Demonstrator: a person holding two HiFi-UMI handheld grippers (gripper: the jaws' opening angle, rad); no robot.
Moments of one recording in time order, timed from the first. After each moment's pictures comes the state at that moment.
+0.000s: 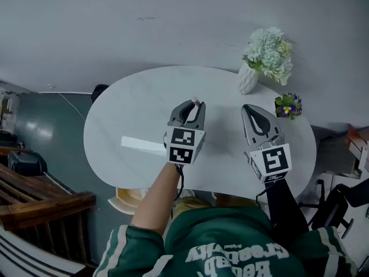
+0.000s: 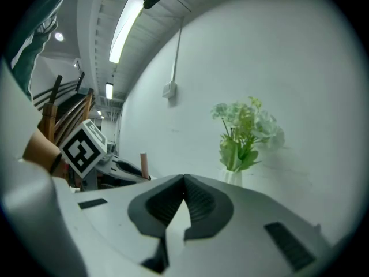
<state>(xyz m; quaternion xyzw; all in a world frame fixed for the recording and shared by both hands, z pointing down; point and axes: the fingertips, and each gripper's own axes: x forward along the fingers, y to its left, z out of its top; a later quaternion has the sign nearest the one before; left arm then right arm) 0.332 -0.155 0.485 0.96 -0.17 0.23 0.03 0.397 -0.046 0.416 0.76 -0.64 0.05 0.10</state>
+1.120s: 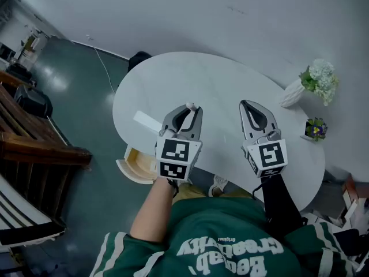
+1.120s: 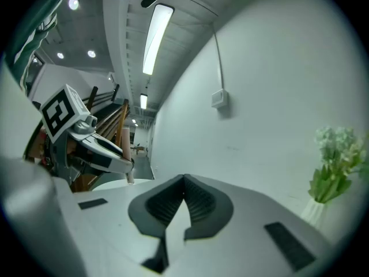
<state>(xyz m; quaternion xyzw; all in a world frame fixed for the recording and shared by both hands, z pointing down) 0.112 -0.167 0.389 0.92 -0.34 0.19 0.05 0.227 -0.123 0.371 0.64 -0.76 0.00 0.09</state>
